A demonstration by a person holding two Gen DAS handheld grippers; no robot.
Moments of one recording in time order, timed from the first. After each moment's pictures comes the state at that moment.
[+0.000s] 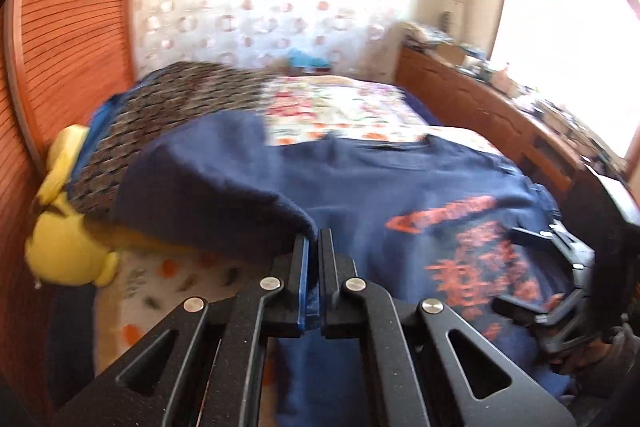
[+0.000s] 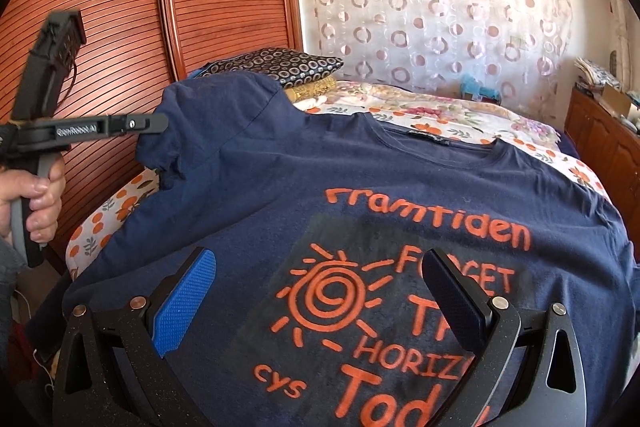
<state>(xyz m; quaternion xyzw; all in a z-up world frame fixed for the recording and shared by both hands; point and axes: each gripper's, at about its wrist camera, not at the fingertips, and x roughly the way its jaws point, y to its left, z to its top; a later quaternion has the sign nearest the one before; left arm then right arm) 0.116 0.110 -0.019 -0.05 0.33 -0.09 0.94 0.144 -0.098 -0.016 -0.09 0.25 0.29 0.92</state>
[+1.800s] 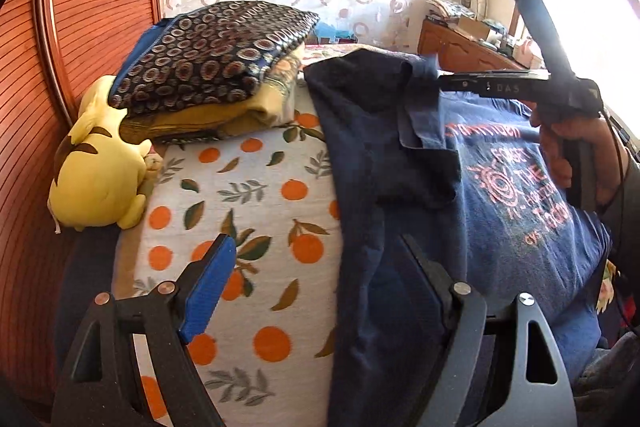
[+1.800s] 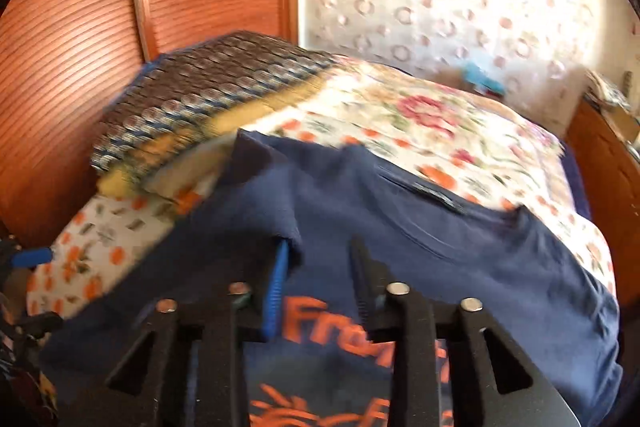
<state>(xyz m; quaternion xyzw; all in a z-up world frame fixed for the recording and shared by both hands) 0.053 0.135 -0.081 -0.03 0.38 -0.03 0.93 0.249 0.021 -0.039 -0.14 0.30 0.26 0.91</state>
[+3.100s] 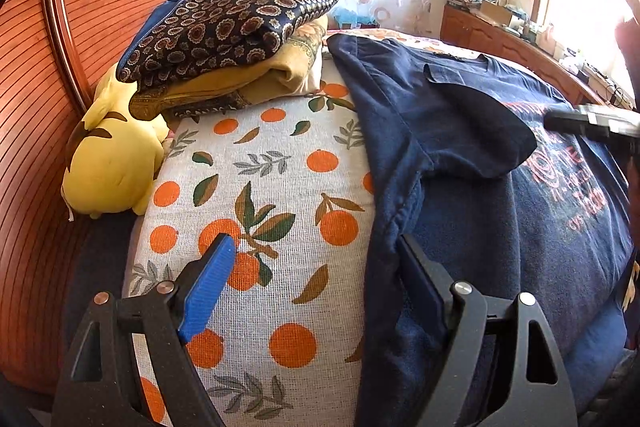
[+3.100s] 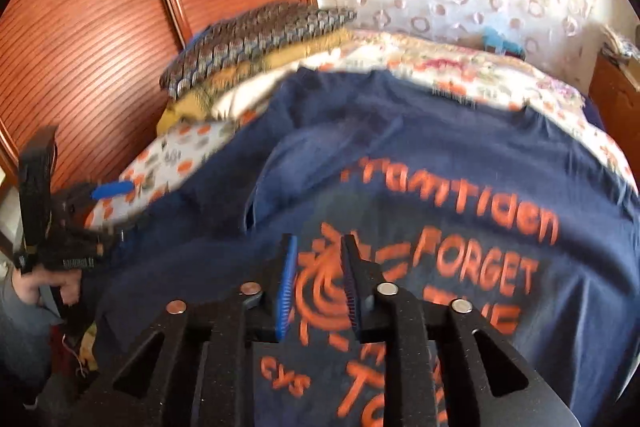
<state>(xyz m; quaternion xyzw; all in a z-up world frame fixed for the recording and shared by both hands) 0.061 0.141 -0.106 -0.01 0.39 0.01 0.92 0.135 -0.033 -0.069 -0.08 0.33 0.33 0.88</state>
